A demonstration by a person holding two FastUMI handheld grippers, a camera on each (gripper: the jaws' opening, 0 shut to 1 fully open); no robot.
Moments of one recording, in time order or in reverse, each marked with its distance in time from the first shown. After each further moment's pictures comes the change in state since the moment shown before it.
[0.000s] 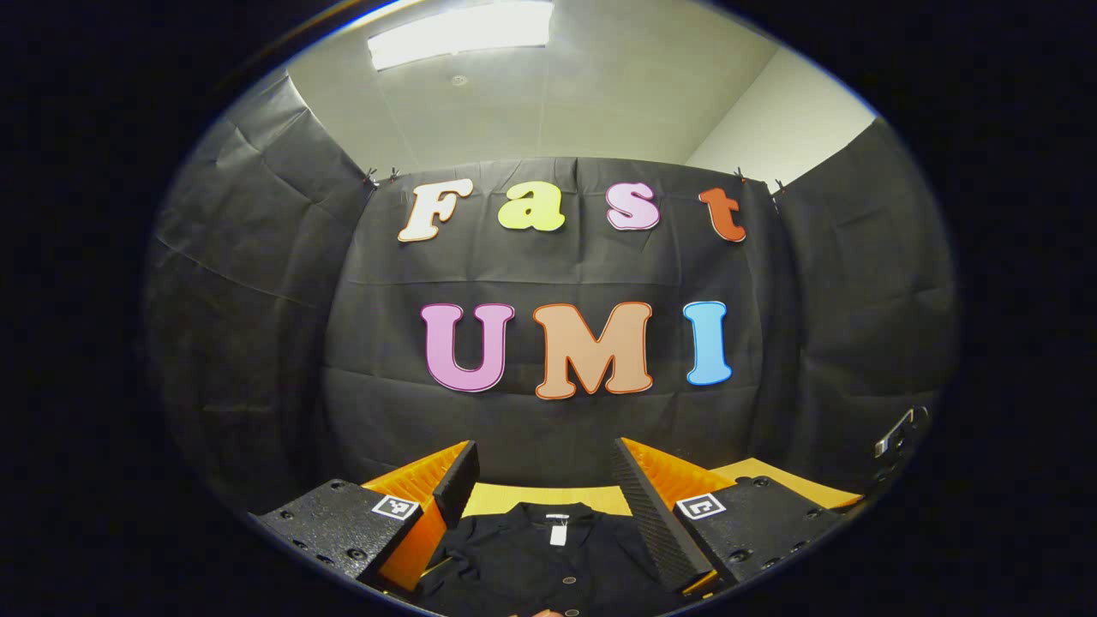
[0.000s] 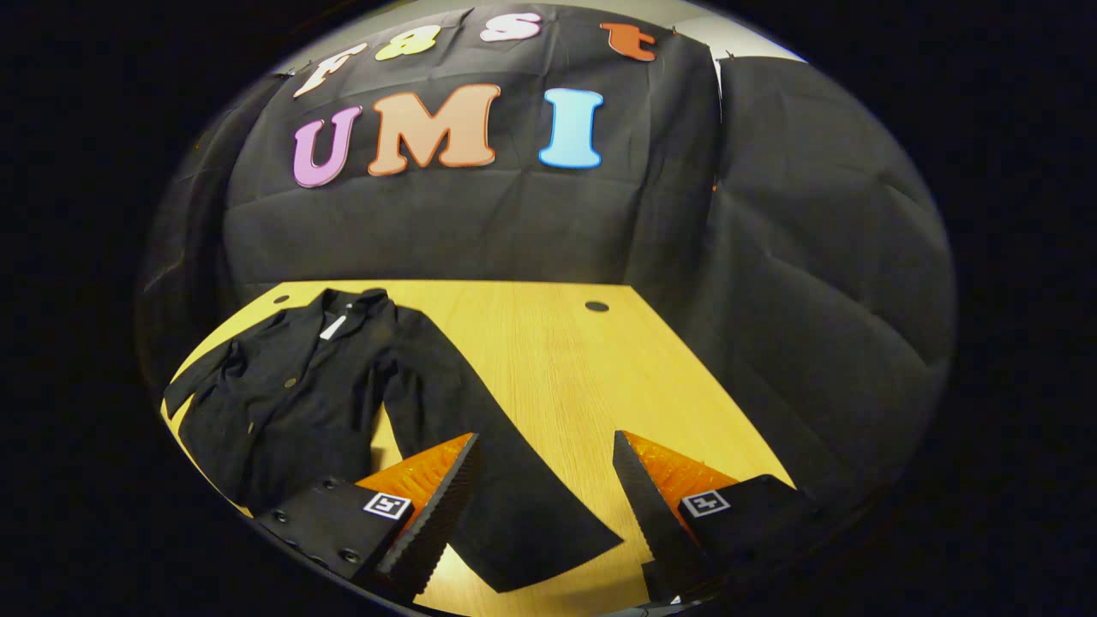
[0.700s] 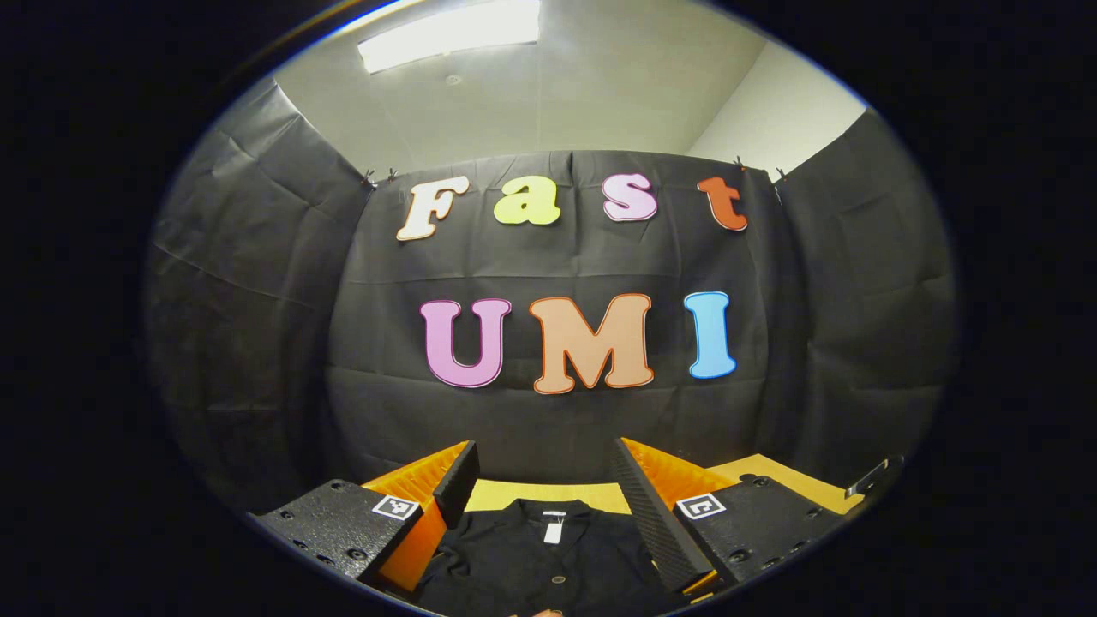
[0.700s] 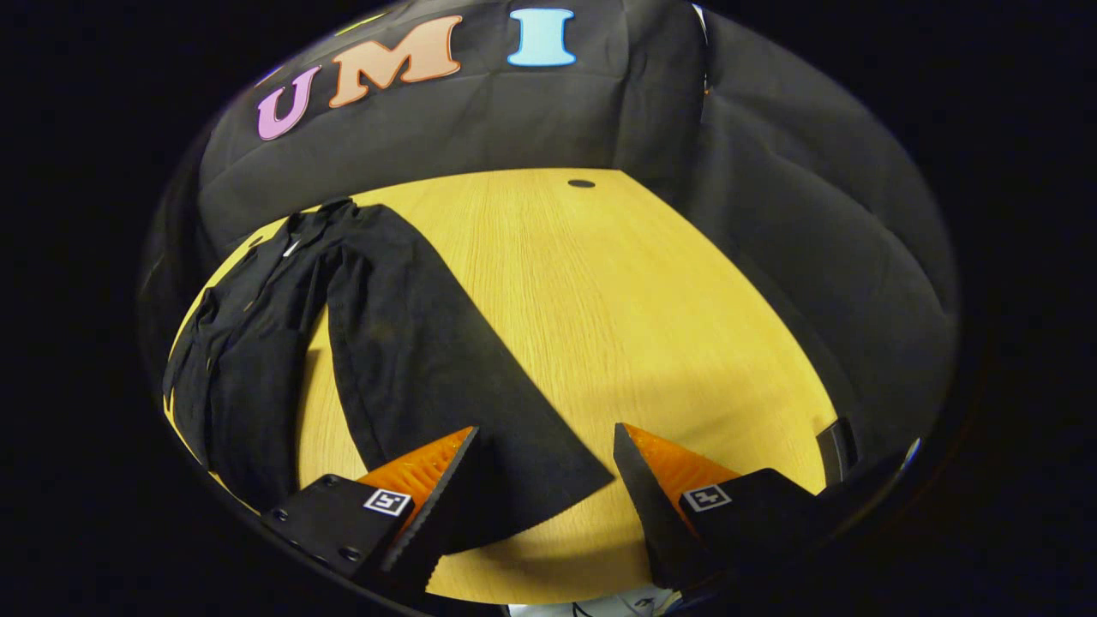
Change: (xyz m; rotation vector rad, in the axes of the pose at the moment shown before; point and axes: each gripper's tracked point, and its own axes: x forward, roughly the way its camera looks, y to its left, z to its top) left arm 0.009 -0.028 -0.011 0.011 0.019 0.027; right arm 0.027 -0.021 -0.110 0.052 0.350 0.050
